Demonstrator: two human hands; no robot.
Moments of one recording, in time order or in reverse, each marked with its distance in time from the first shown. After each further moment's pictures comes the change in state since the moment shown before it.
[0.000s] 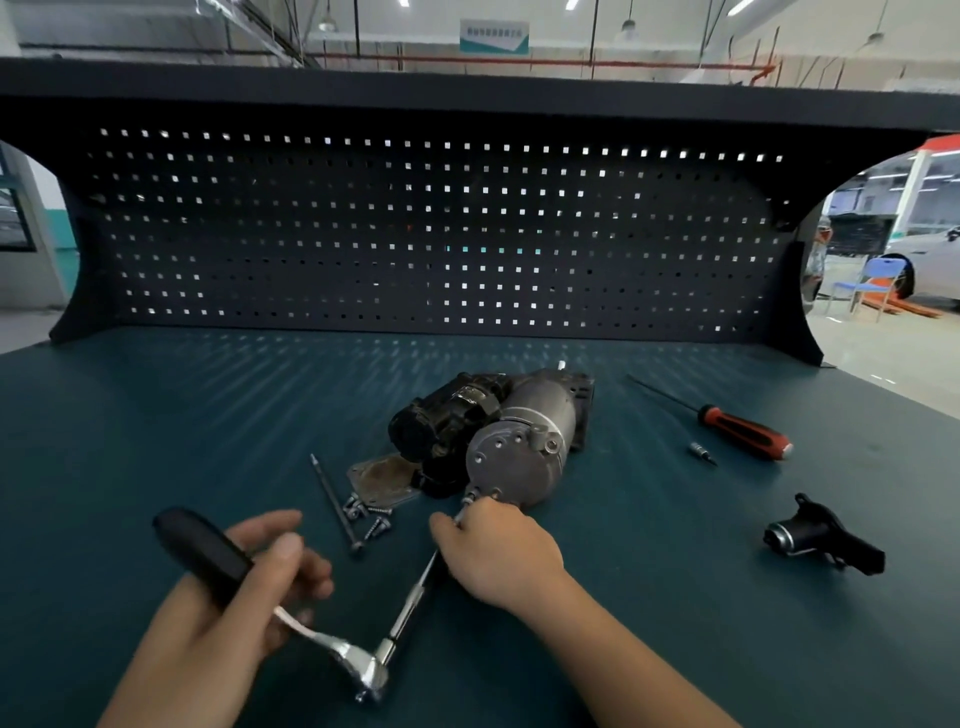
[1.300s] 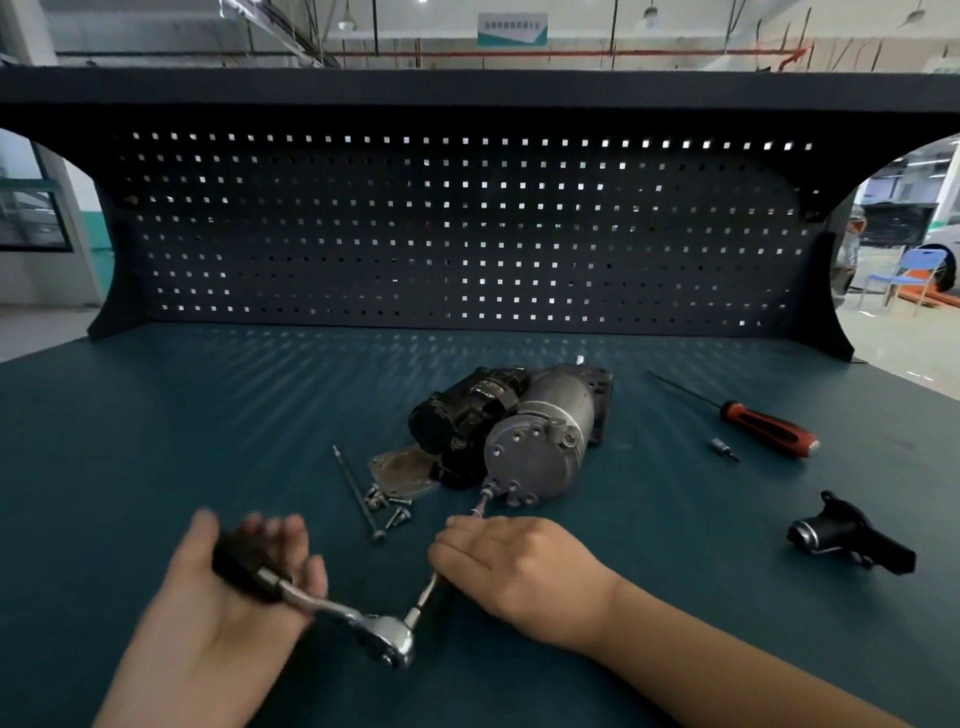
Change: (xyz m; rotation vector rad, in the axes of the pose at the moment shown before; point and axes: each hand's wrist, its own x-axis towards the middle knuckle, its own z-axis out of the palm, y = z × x) left_hand 0.019 0.013 0.004 -0.809 0.298 -0.363; right_hand -0.016 0.032 0.001 -0.483 0.548 -1.144
